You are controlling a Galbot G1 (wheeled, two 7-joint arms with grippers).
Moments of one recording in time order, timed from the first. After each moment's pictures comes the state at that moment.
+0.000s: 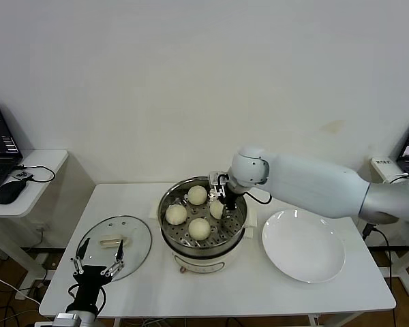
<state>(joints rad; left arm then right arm) 1.70 -1.26 -0.63 -2.05 -0.15 -0.16 -0.10 0.38 1.06 -1.16 1.38 0.29 -0.62 -0.86</state>
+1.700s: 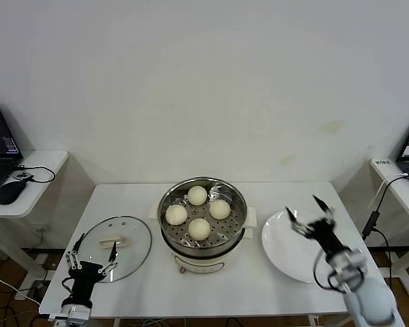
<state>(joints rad) 1.64 -1.18 -0.65 -1.94 0.35 -0.12 -0.19 -1.41 1.17 0.75 1.85 0.24 0.07 -0.23</state>
